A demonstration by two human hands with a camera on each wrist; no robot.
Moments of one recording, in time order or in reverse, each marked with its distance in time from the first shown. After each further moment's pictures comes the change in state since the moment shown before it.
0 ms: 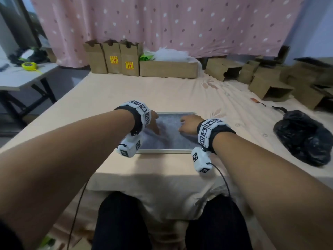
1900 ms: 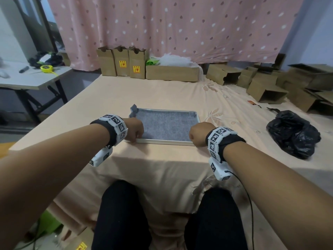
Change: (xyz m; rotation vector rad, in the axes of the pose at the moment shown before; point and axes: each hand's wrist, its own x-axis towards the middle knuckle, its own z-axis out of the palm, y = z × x) left_hand -0.113 -0.036 0.041 0.094 0.068 0.208; right_hand -0.077 0.018 0.017 -0.469 0.003 -0.191
